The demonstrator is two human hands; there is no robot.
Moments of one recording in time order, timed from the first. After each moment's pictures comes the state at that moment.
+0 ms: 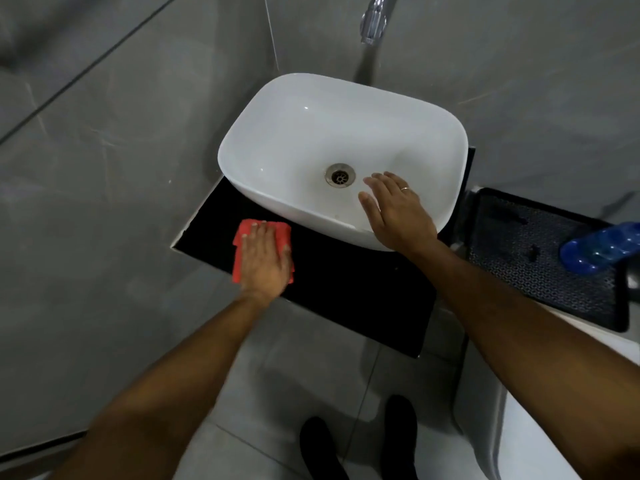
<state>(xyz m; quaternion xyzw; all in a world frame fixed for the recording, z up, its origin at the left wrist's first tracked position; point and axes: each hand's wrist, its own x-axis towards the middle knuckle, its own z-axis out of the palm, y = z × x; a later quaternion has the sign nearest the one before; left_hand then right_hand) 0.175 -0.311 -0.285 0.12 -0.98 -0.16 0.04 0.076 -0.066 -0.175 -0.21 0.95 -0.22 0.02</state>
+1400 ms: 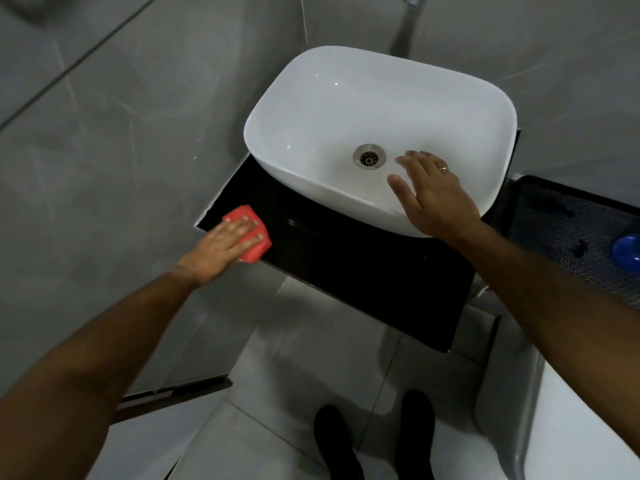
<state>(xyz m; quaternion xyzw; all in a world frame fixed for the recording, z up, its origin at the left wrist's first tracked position) 0.209 -0.478 -0.277 -0.25 -0.97 0.03 0.01 0.070 -0.063 -0.180 -0.25 0.94 -0.21 0.01</state>
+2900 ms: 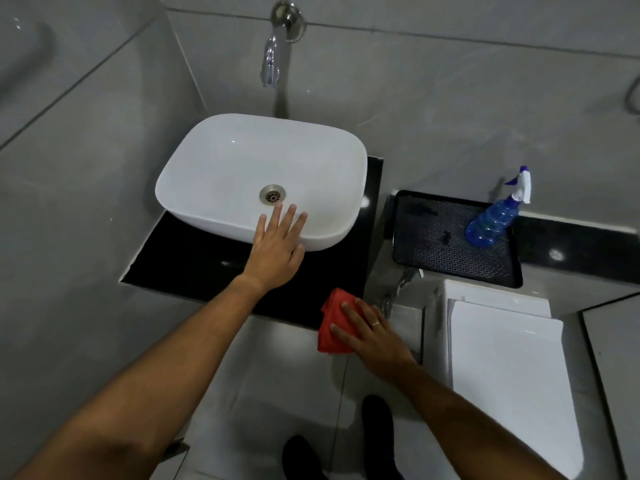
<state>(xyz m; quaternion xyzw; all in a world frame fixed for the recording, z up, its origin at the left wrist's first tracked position) 0.152 -0.196 -0.190 -0.17 -0.98 -0.10 0.03 0.277 0.065 -0.290 -0.35 0.94 0.01 0.04</state>
